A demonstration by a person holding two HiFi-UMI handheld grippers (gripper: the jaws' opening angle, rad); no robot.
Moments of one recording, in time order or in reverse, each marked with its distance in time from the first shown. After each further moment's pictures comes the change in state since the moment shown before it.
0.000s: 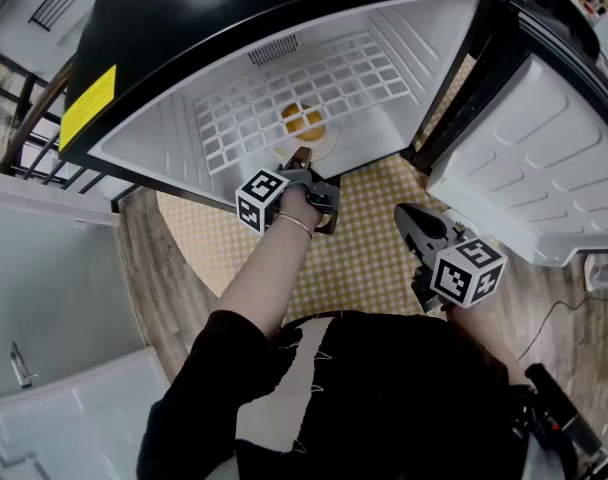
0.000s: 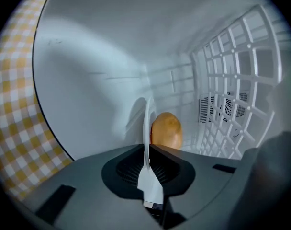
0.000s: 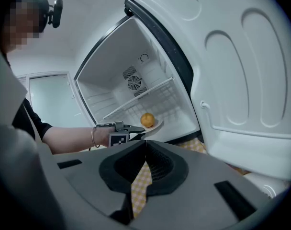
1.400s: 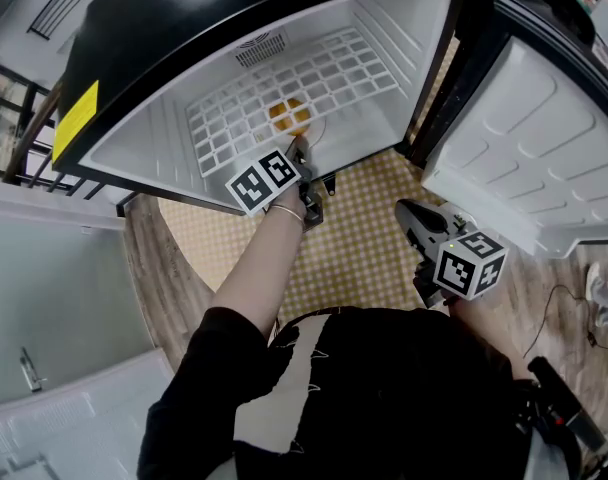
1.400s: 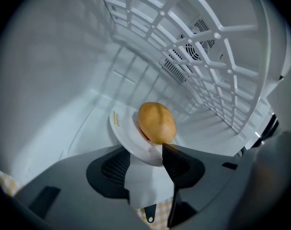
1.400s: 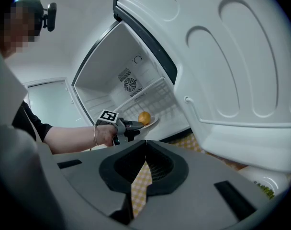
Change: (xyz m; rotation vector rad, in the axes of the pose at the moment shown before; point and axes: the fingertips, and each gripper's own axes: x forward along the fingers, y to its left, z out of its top) left arm 0.008 -0.018 0.012 0.806 0.115 0.193; right arm -0.009 -0.014 -0.005 0.073 -0.007 0.014
